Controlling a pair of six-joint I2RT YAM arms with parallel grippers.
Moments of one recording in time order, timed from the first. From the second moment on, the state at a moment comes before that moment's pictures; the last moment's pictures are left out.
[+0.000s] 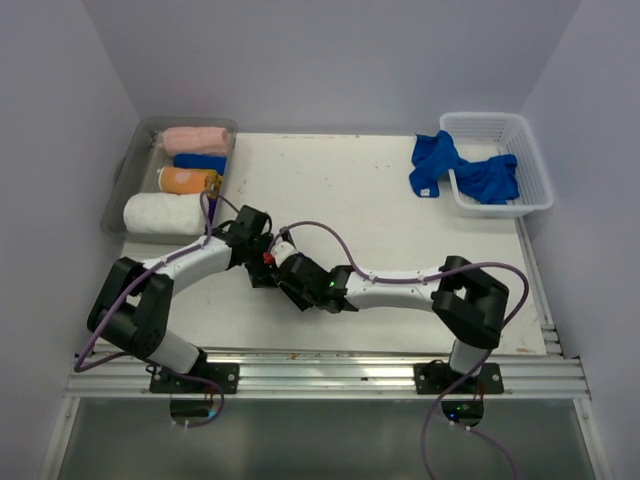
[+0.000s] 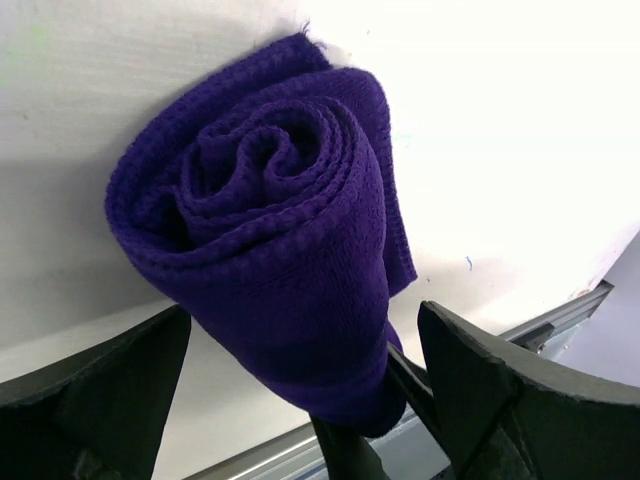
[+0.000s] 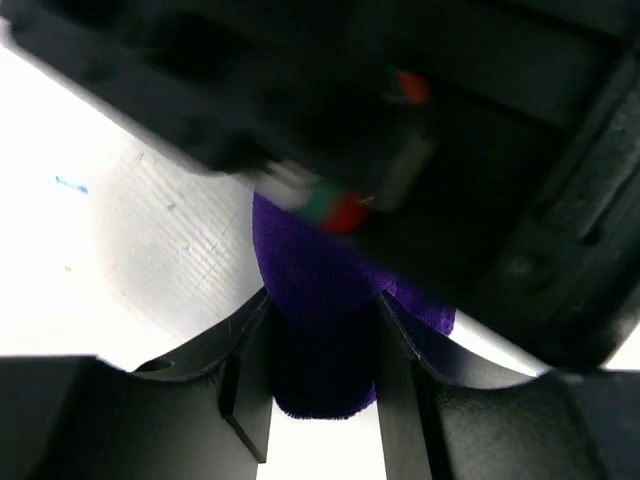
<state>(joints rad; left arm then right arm) -0.44 1.52 0.81 -0.38 0.32 -0.85 1.18 1.78 1.11 -0.25 0.35 0.20</state>
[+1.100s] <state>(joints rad) -0.41 1.55 0.76 -0.28 0.40 -0.80 0.78 1.80 0.94 0.10 -0.56 0.57</state>
